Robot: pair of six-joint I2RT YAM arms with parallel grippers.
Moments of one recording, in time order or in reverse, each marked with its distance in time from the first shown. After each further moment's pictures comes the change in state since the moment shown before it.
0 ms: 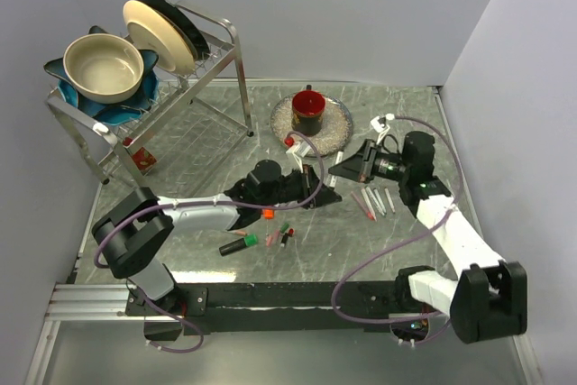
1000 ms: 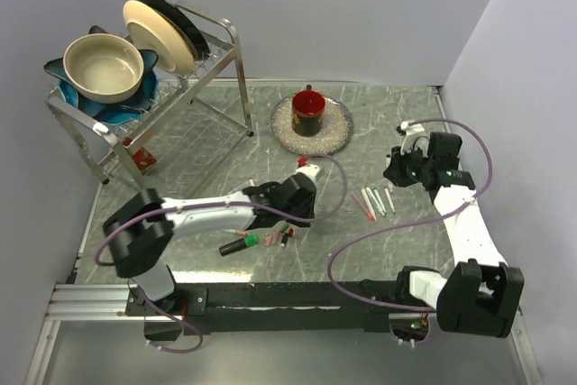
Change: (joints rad) left arm -0.144 0.031 0.216 -0.848 -0.503 0.276; right arm -0.259 0.012 0.138 -0.589 0.477 -0.925
